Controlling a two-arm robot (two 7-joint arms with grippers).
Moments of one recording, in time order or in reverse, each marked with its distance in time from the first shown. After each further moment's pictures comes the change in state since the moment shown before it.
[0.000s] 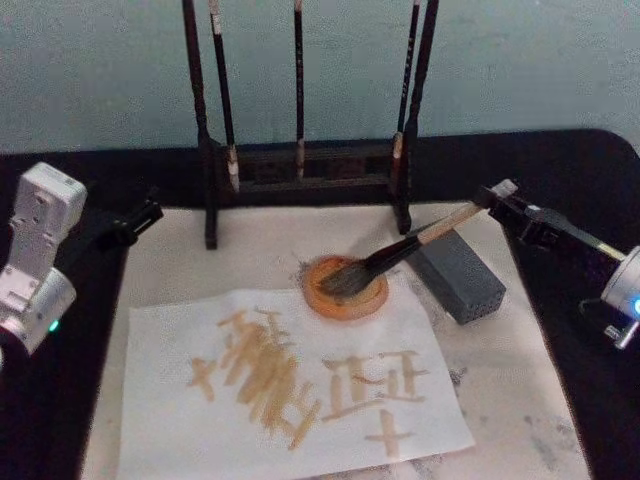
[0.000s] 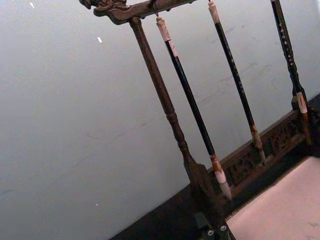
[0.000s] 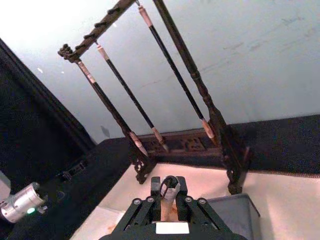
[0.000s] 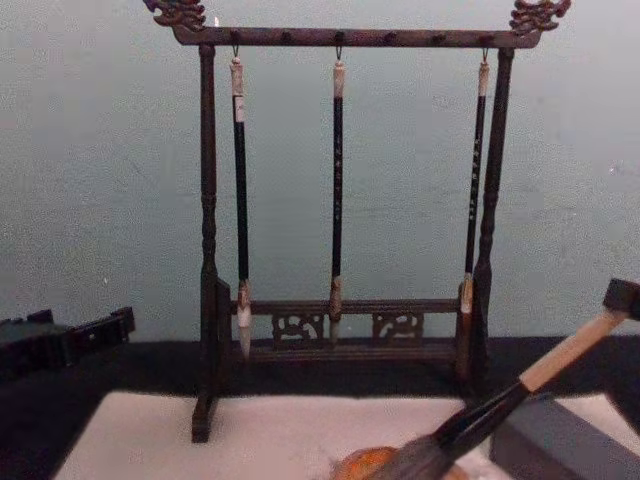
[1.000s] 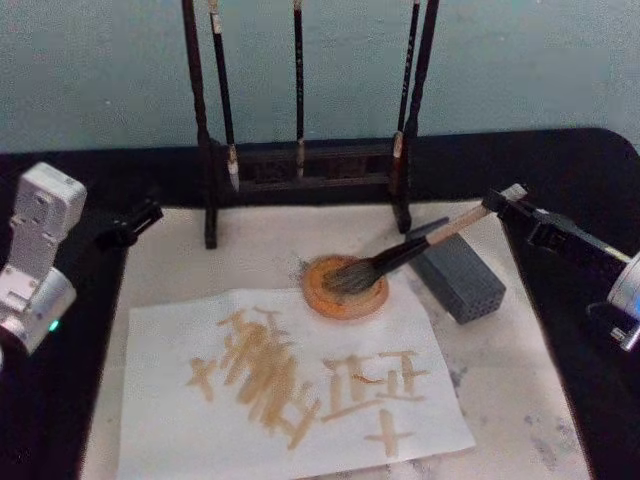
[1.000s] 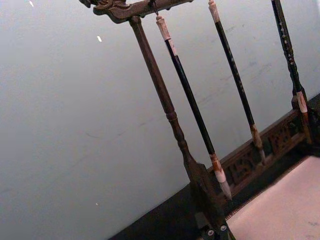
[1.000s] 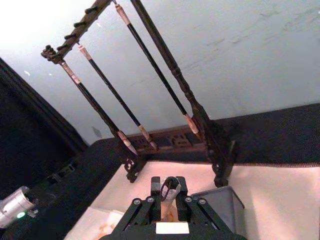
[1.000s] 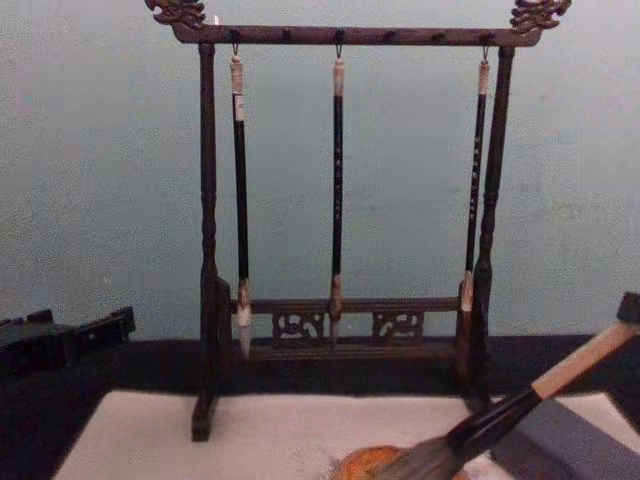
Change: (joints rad) left arm 0.000 0.000 0.000 0.000 0.000 0.000 0.000; right arm 0.007 0.012 -0.011 0.029 0.033 0.001 -0.019
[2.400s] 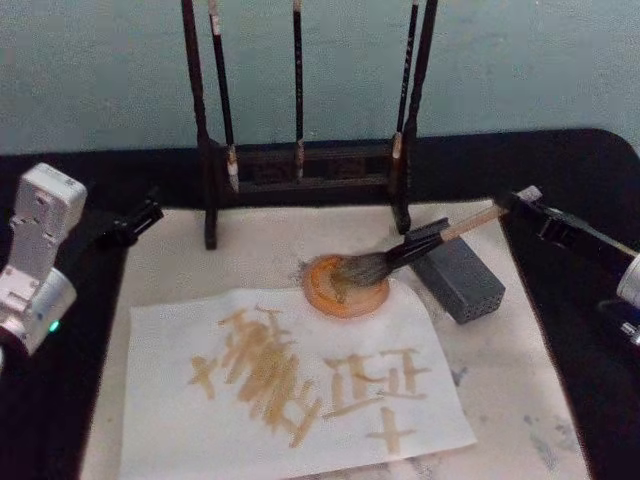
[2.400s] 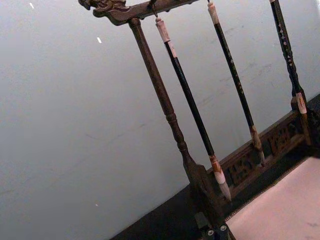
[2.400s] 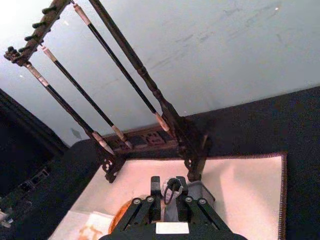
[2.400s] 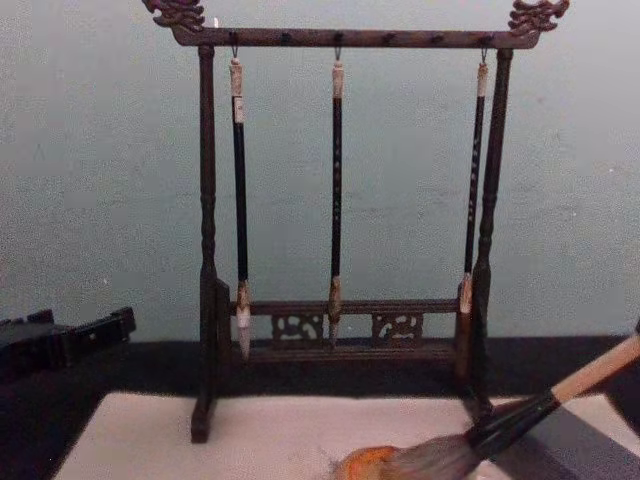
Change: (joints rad) left arm 0.000 0.000 0.000 0.000 0.000 0.000 0.000; right arm 0.029 0.008 -0.004 0.040 0.020 0.042 -0.069
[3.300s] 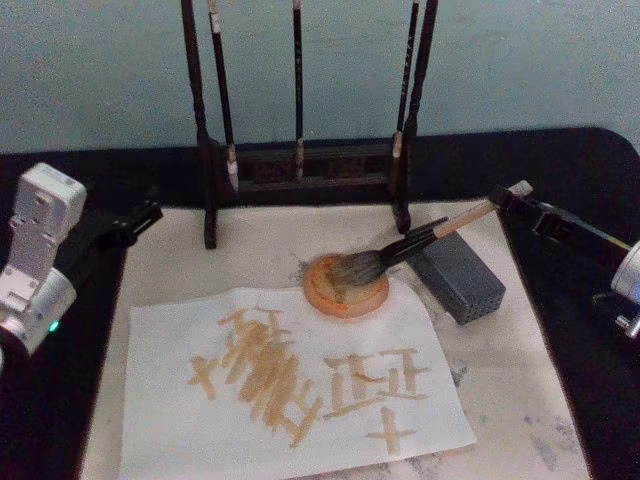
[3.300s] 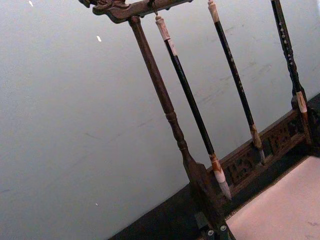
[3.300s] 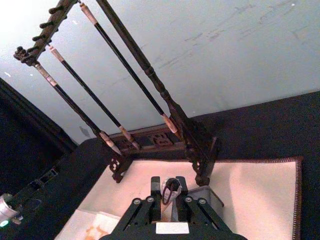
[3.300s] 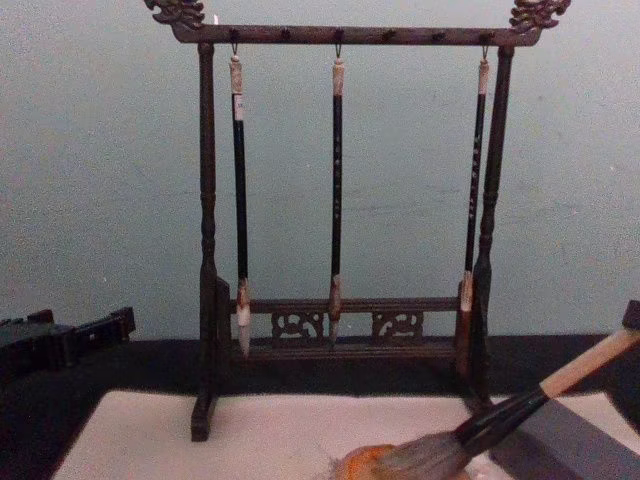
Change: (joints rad) left arm 0.000 0.000 0.000 0.000 0.000 0.000 0.000; right arm 0.044 -0.009 -0.026 0.043 0.006 0.009 0.052
